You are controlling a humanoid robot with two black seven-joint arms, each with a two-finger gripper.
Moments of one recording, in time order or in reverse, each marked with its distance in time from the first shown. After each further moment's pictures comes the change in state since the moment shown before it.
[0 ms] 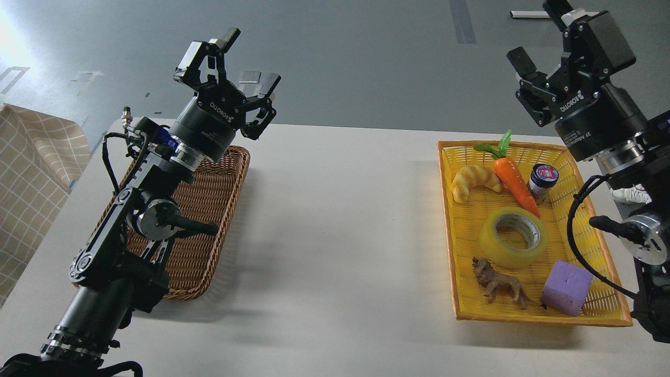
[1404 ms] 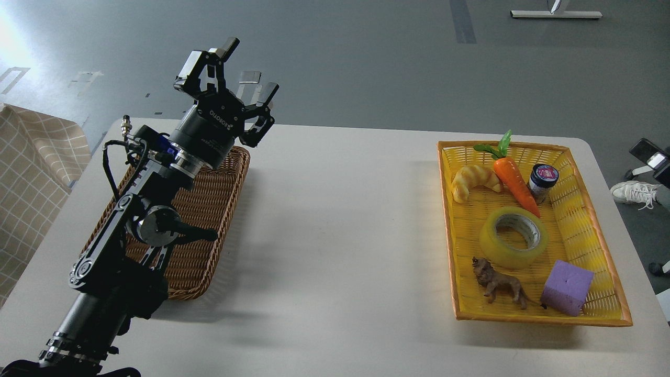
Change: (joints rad) left arm 0.027 -0.004 0.001 -0.002 0.005 0.020 0.001; right arm -0.527 -0.436 0.300 -0.003 -0.676 0.056 0.328
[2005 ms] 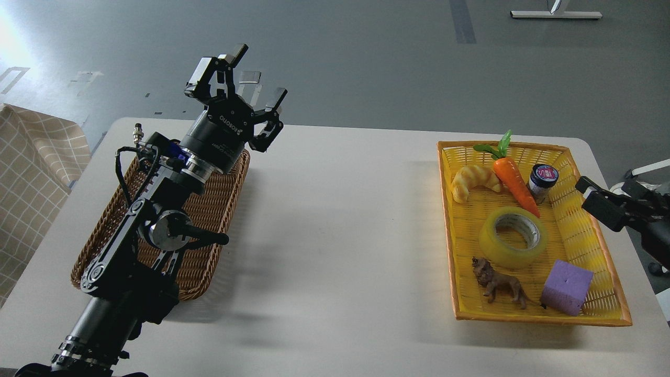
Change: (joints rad) left arm 0.004 -0.030 0.007 -0.001 0.006 0.015 0.001; right arm 0.167 0.213 -0.201 -0.007 -0.342 0.001 -0.160
